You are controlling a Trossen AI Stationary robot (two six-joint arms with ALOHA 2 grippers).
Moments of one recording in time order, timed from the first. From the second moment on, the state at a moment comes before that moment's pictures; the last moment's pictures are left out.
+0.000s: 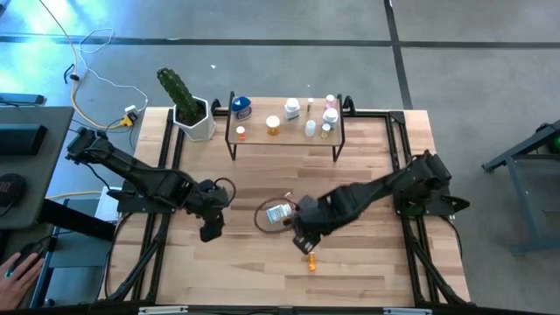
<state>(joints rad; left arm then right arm) -0.31 1.19 0.91 -0.87 -0.10 -0.73 0.38 1.85 1.80 -1.22 -0.03 1.15</state>
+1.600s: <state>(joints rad) -0.33 1.19 0.91 -0.86 -0.12 -0.76 0.48 1.95 1.27 -0.55 -0.08 1.65</state>
